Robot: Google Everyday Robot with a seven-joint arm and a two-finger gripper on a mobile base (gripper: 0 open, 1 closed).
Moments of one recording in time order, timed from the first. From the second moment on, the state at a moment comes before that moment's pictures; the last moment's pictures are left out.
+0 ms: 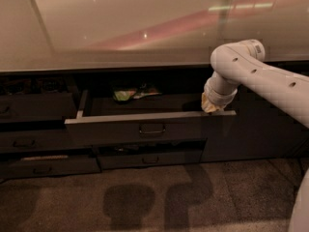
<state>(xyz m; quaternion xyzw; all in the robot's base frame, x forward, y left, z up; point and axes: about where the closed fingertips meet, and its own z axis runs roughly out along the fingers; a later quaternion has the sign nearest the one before) 0.653 -0.219 0.683 -0.85 0.52 -0.10 0.09</state>
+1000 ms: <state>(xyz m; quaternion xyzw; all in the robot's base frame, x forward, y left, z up) 0.595 -0.223 0.686 -0.85 0.51 -0.12 0.11</state>
